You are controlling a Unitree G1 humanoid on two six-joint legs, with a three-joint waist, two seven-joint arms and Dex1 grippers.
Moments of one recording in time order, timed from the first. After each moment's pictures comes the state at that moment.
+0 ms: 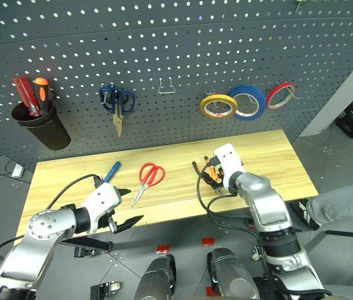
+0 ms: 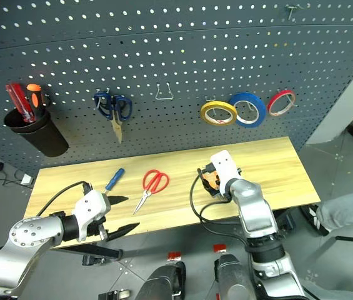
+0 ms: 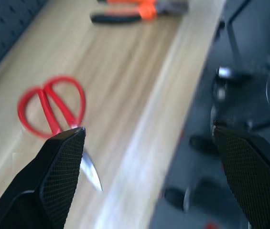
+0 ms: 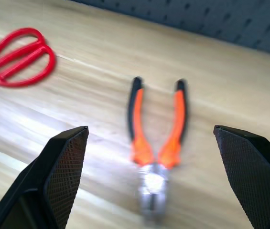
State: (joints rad) left arm 0.16 0.83 0.06 -0.23 -0.22 0.18 -0.92; right arm -0.52 0.00 0.12 -0.05 -0.21 1.05 0.37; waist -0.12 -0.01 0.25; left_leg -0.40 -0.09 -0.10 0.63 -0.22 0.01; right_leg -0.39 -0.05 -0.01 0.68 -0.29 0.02
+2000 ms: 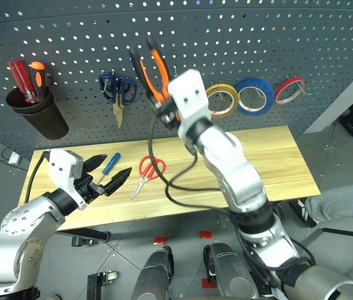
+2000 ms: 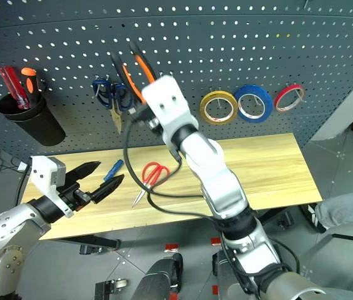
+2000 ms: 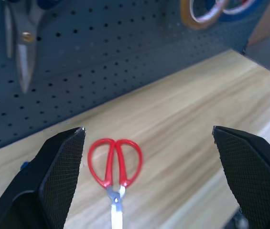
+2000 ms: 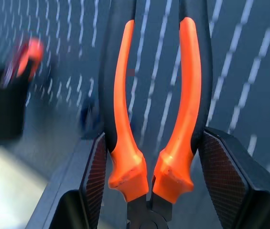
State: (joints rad) left arm 0.04 0.70 0.37 -0.43 -0.62 0.59 -0.61; right arm -0.89 0.13 0.26 -0.03 -0.10 0.37 0.14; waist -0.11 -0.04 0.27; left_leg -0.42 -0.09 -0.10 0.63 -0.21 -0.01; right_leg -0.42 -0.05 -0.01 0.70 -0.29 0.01
